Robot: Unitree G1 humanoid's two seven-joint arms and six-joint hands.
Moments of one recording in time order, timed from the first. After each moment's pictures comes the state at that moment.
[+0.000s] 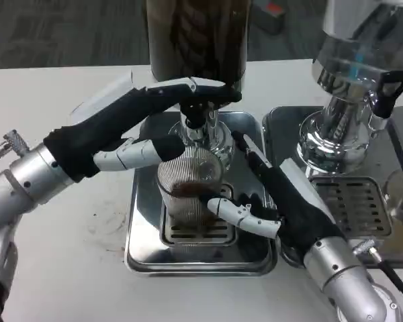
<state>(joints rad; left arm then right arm) -0.51 0.47 -0.05 0.72 -0.18 -0.94 -0.79 -0.02 -0.13 0.29 -0.11 -0.36 0.16 0.10</state>
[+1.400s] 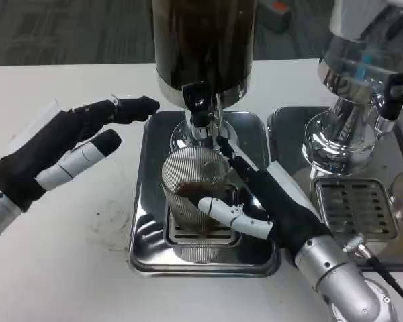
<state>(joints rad) -0.37 0.53 0.10 0.77 -0.15 -0.87 -0.69 -0.07 -0.13 0.30 0.00 -0.30 0.09 0.14</state>
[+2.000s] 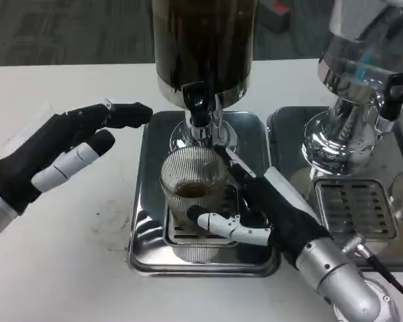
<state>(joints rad) -0.36 0.53 0.10 0.80 -0.15 -0.87 -0.69 -0.09 -0.16 0.32 0.04 -0.32 0.07 0.15</state>
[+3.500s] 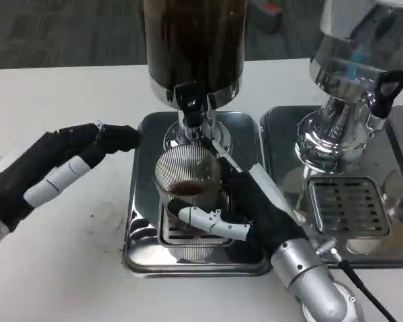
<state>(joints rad) -0.31 0.55 0.11 0.79 -0.15 -0.82 -0.68 -0.15 -0.05 0.33 0.27 -0.32 -0.10 0.03</state>
